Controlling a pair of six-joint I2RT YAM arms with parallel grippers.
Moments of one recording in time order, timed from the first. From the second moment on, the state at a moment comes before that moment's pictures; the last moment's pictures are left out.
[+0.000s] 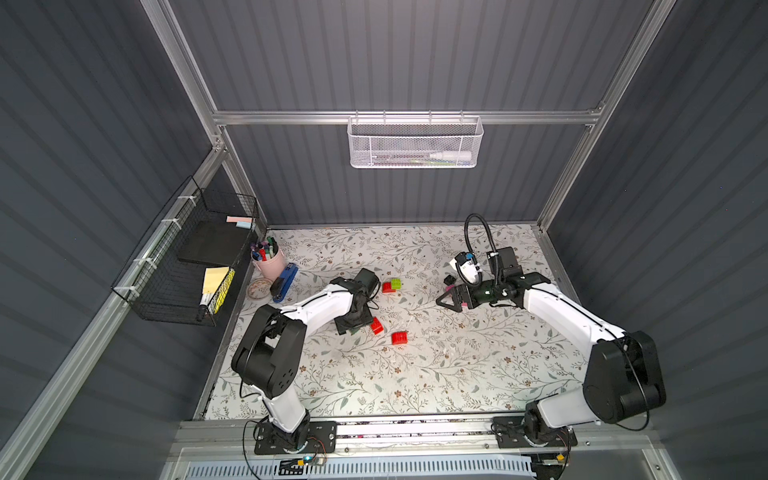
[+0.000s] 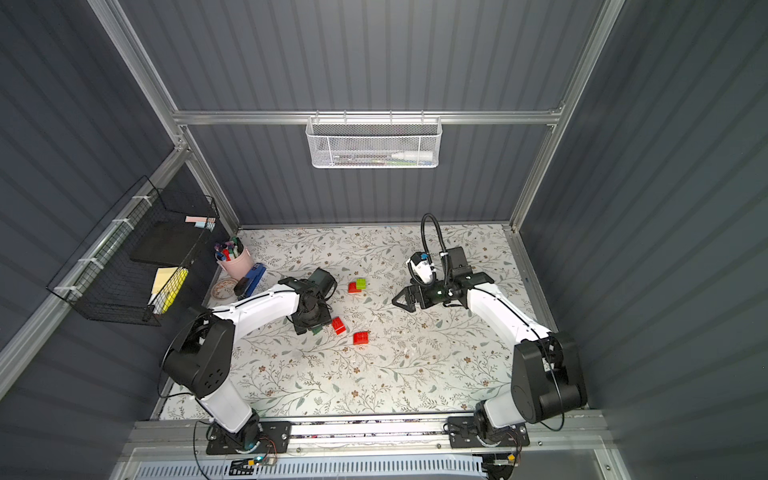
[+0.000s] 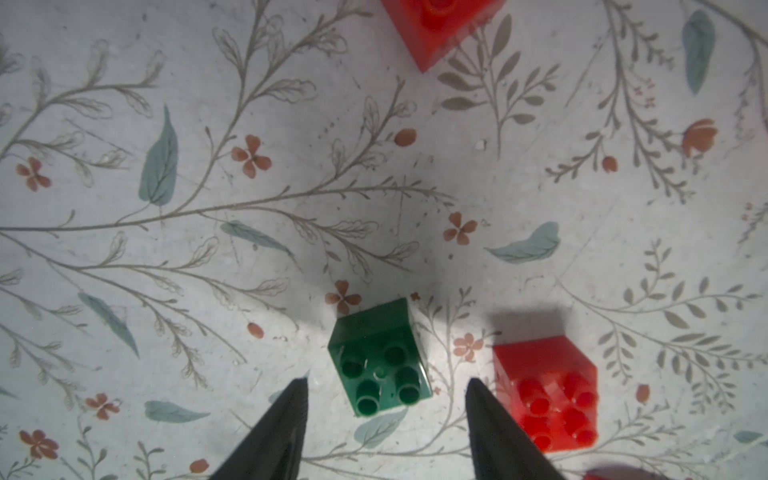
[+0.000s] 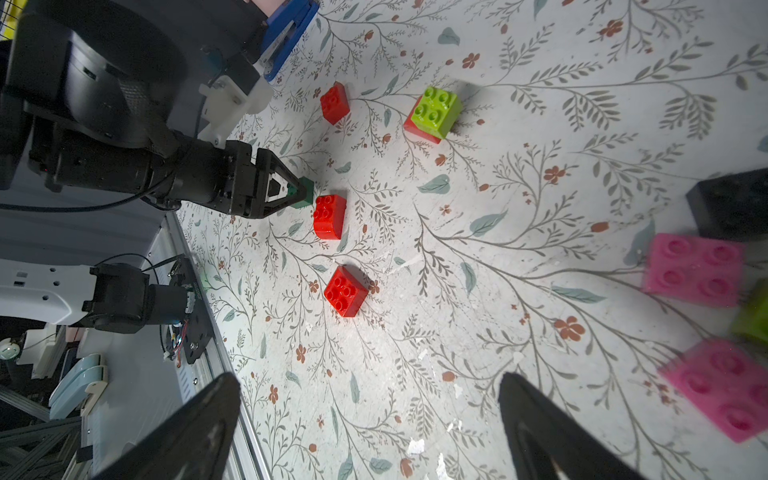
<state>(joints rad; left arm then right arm) -0.48 1.72 1.10 -0.81 -0.17 -0.90 0.27 1.47 1.03 -0.53 -0.75 -0.03</state>
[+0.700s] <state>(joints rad) -0.46 1.76 1.08 -0.77 -0.17 -0.88 0.27 1.48 1.03 -0.53 -0.75 -0.03</state>
